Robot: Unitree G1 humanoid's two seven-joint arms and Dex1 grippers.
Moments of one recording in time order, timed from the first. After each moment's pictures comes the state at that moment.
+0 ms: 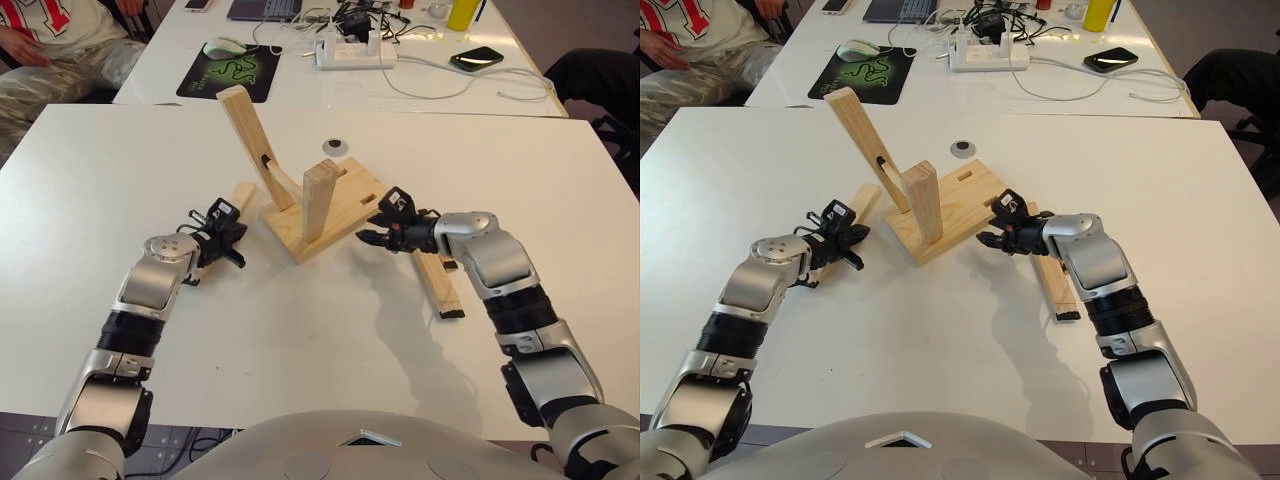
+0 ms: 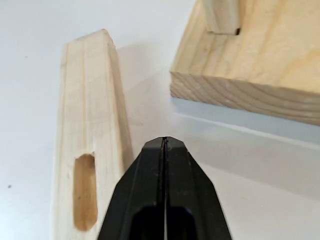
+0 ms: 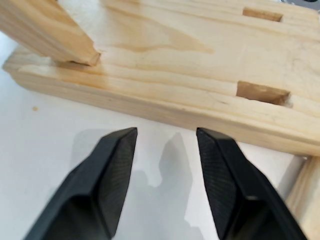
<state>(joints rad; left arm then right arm) -0.34 0.49 -0.18 0.22 -0.08 0.49 -0.51 -0.45 -0.45 0.26 0.07 0.13 0.76 0.76</state>
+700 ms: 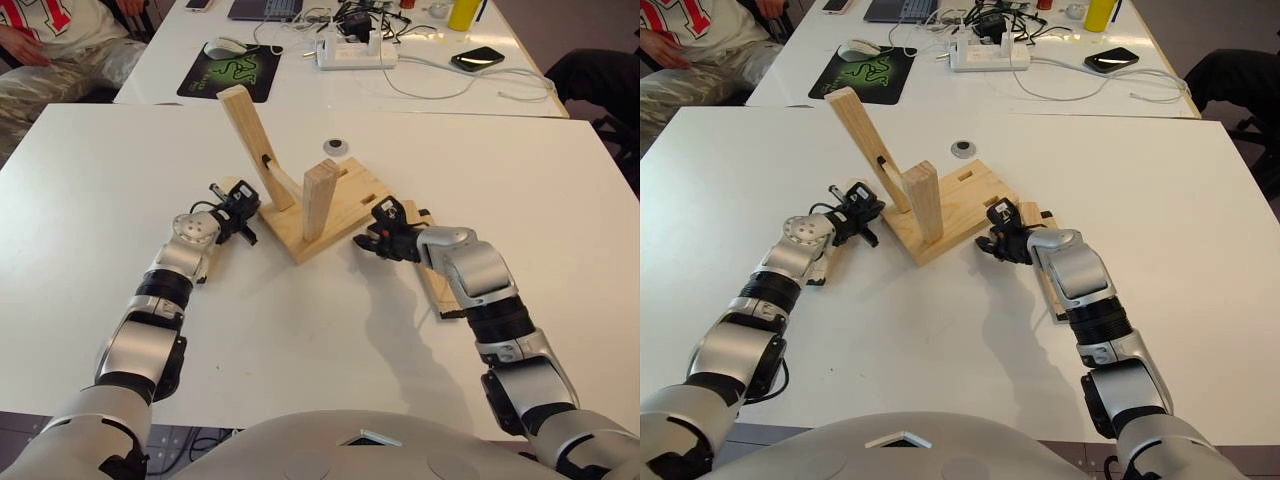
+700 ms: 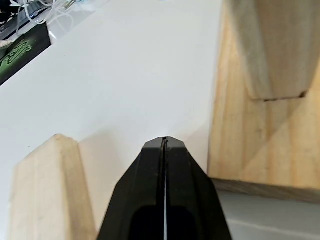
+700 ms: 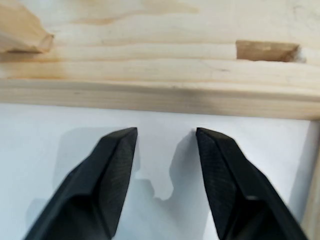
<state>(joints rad) -0.61 0.34 -0.21 0.88 0.08 -0.10 -0.55 -0.41 -0.33 0.24 0.05 0.11 0.90 0.50</state>
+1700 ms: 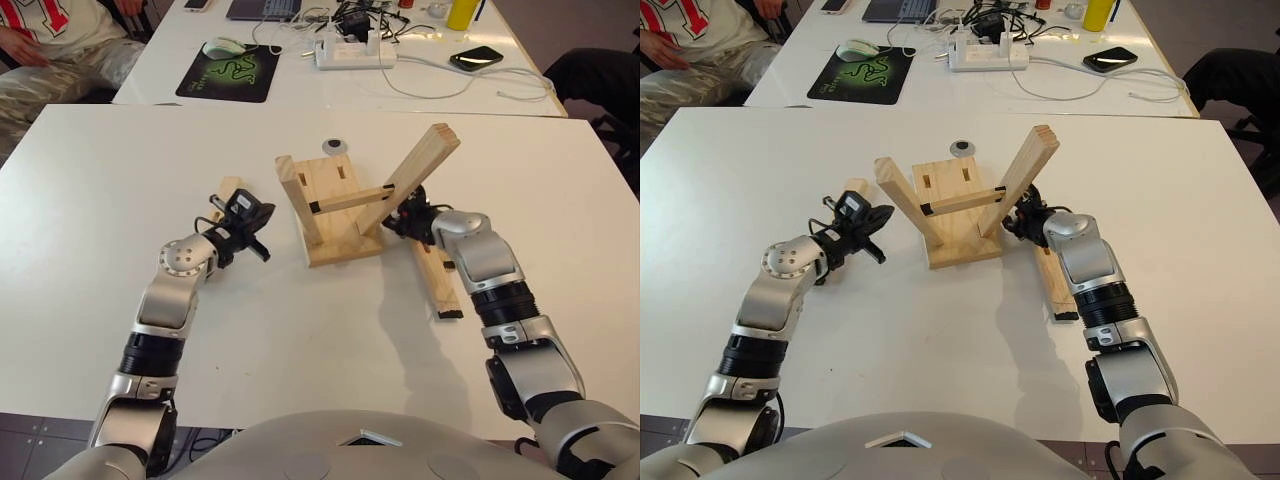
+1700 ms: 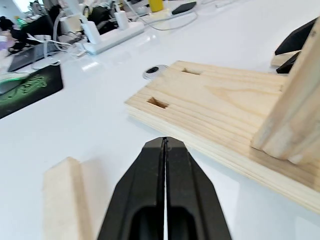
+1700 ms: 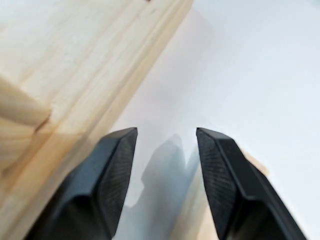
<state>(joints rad) -0.18 0.35 -0.05 -0.15 -0.03 0.40 -0.49 -0.48 -0.40 0.16 0.24 0.00 0.59 0.46</state>
